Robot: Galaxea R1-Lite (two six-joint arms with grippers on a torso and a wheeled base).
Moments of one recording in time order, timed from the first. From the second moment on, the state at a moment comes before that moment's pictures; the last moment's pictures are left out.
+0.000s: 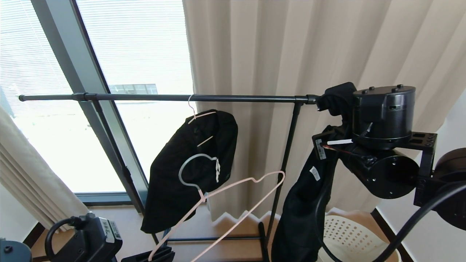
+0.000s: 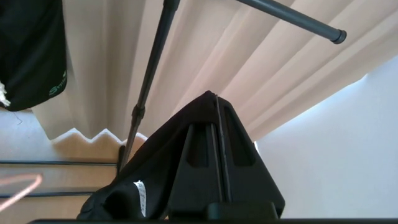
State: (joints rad) left arm -0.77 1.27 -0.07 -0.82 -0.04 0.04; right arm 0.67 1.69 -0.98 -0.37 -0.85 -0.09
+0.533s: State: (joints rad) left arm -0.82 1.39 -0.05 -0.99 -0.05 0.02; right arm 0.67 1.80 -0.99 -0.47 -0.85 -0.10
